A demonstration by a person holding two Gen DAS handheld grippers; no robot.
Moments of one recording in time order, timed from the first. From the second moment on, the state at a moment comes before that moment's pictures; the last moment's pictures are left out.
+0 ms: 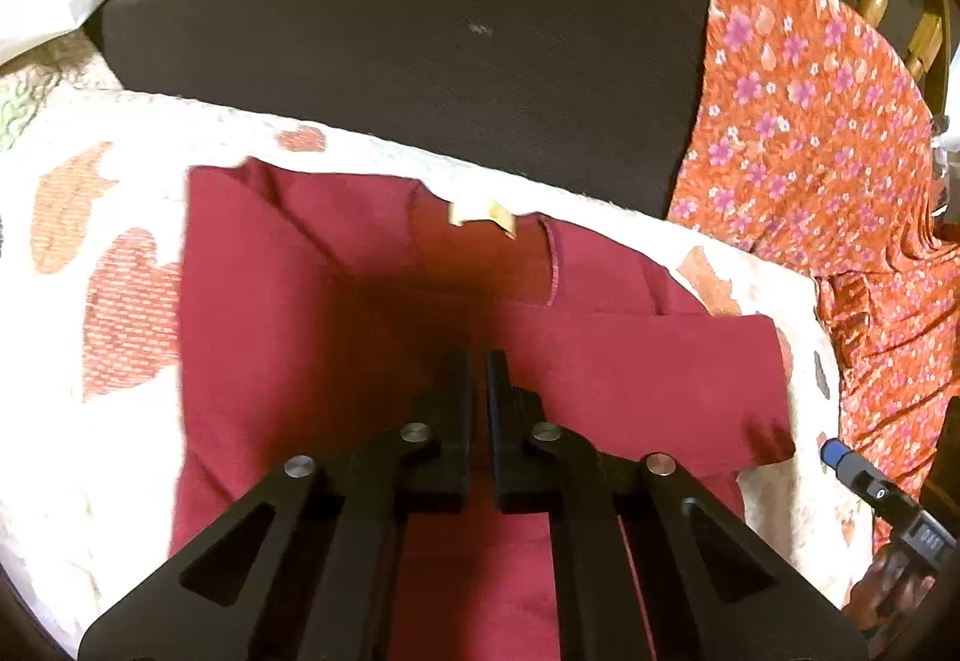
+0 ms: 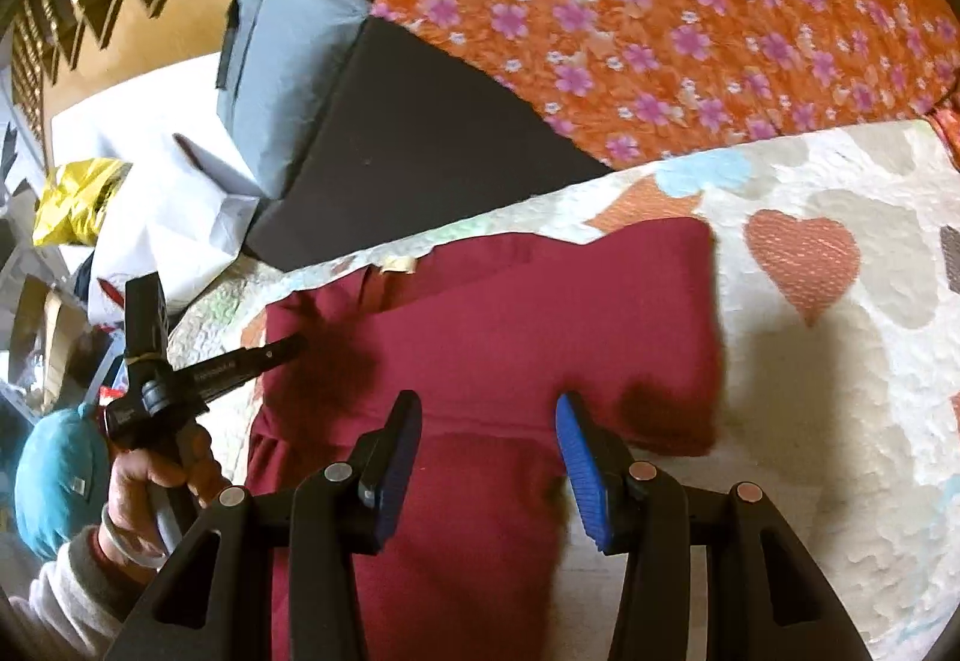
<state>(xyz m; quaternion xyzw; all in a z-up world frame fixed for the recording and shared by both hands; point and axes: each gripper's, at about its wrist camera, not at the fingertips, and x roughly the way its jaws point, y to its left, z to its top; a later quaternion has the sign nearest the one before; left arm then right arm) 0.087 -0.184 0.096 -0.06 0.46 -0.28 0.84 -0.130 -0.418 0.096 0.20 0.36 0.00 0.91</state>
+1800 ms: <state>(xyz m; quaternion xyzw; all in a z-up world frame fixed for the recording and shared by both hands) 0.116 -0.134 0.071 -0.02 0.47 -0.22 0.85 -0.056 -0.401 0.068 0.11 0.44 -0.05 0.89</state>
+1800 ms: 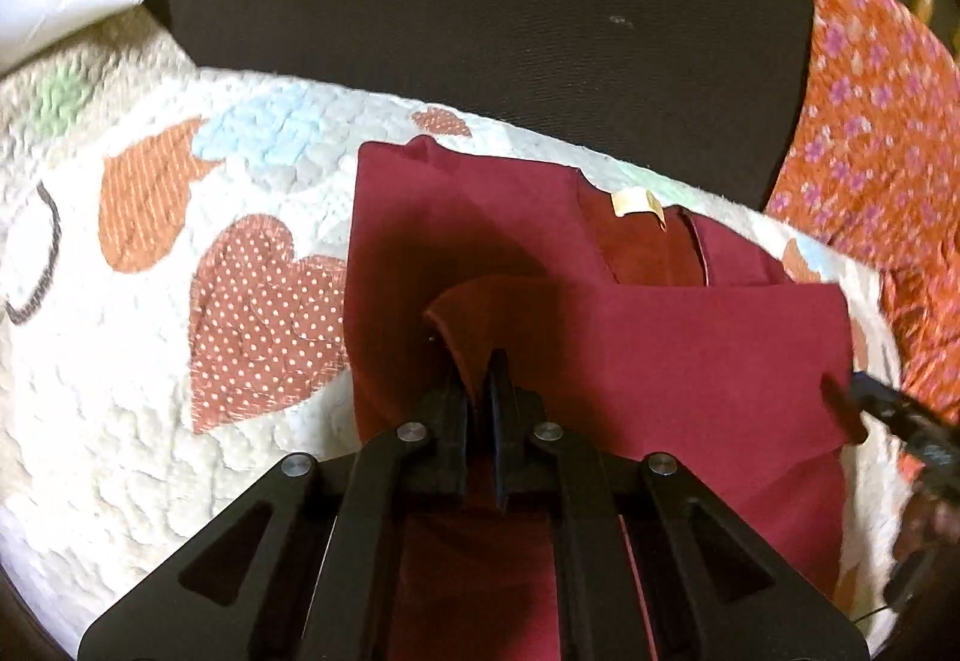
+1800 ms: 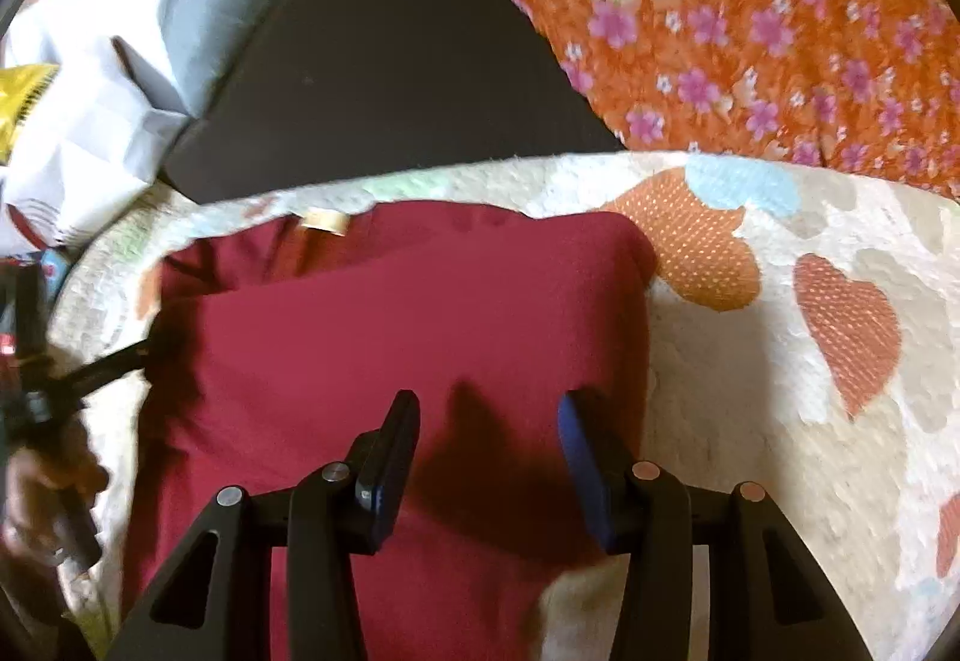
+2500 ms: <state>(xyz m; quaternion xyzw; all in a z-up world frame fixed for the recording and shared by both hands) 0.000 -0.055 0.086 -0.01 0.51 -0.20 0.84 -0.182 -0.374 0.056 0.14 0.49 -0.05 0.86</state>
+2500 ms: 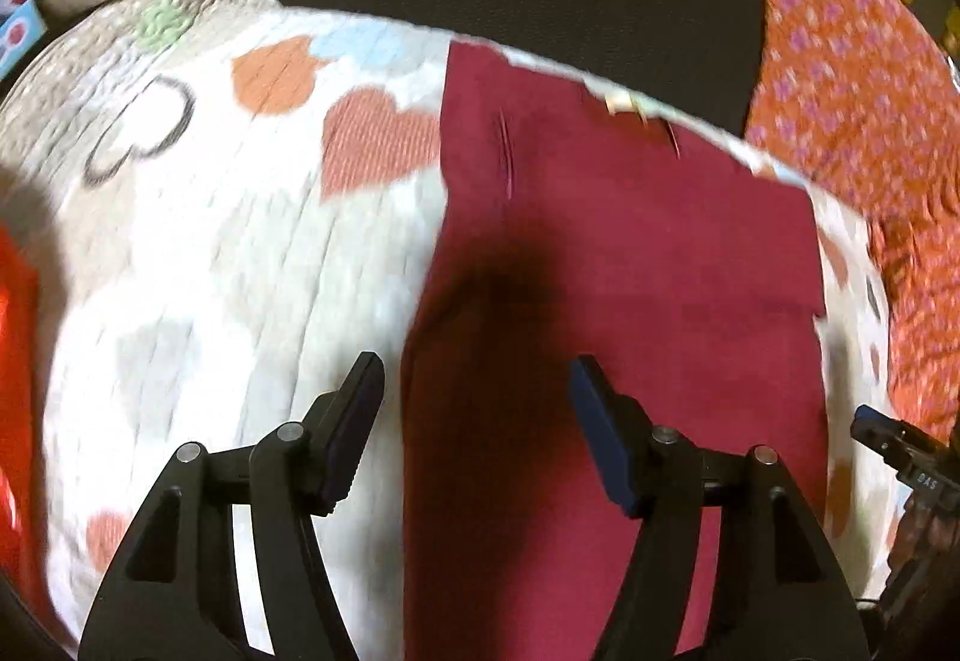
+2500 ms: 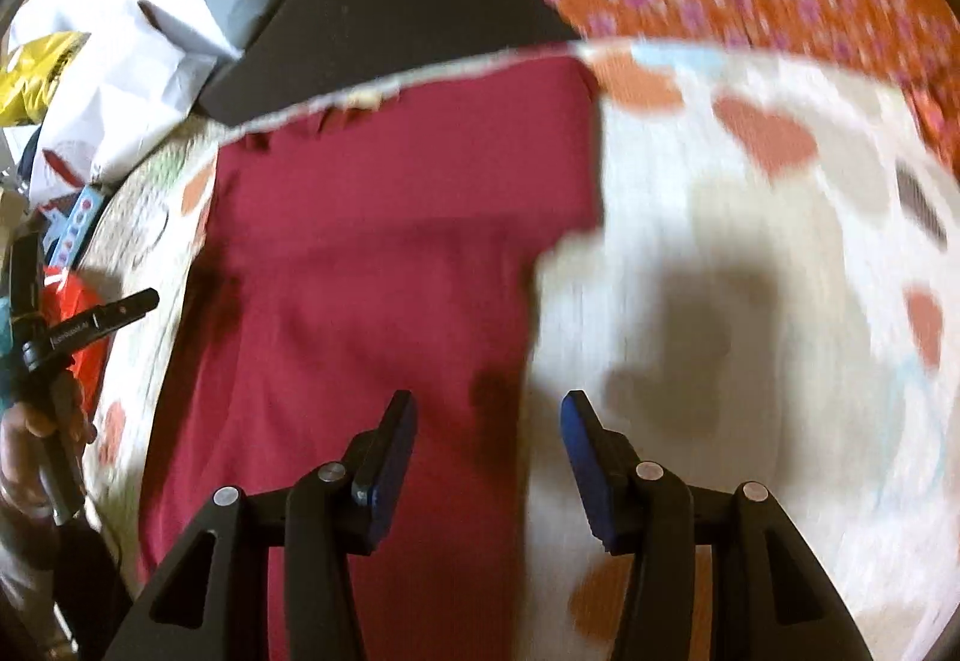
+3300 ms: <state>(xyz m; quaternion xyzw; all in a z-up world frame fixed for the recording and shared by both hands) -0.144 -0.021 0.116 0.10 0.33 -0.16 0.93 -0.273 -0.329 0.014 0.19 0.50 -0.09 0.84</state>
